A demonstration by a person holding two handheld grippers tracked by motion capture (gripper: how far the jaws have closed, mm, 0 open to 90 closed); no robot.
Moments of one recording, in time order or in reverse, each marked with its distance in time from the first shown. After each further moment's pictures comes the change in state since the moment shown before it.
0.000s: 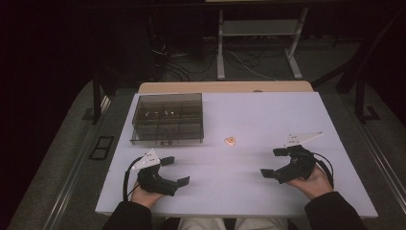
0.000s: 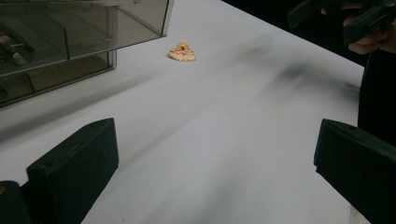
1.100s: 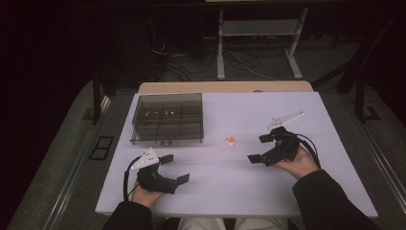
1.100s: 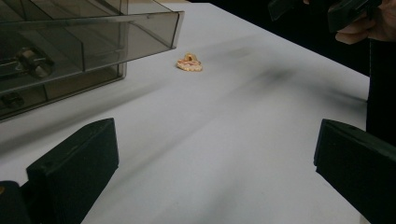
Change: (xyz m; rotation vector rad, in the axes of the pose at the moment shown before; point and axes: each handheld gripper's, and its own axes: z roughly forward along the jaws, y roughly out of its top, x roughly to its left) left arm 0.002 0.001 -0.001 -0.042 0.031 -0.005; right arm -0.009 0.053 0.026 0.044 0.069 -0.043
